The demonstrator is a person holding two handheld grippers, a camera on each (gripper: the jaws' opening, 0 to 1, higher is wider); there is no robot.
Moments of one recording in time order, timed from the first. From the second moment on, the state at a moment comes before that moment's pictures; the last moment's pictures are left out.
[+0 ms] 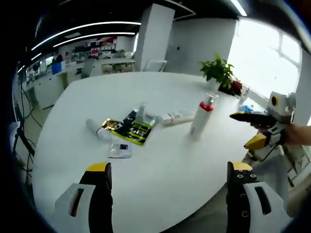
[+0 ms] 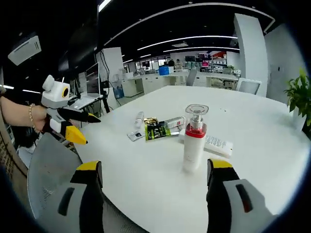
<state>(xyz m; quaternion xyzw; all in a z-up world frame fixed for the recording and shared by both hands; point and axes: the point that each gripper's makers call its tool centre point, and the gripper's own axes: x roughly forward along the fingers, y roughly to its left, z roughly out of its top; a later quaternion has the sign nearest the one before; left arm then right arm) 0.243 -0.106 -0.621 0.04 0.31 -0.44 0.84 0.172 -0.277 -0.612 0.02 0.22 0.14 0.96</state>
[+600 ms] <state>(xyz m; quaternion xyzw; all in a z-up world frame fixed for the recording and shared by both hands) 0.222 -0.044 -0.612 0.05 0.29 -0.42 0.86 0.151 -0.247 -0.585 0.05 0.18 0.11 0.98</state>
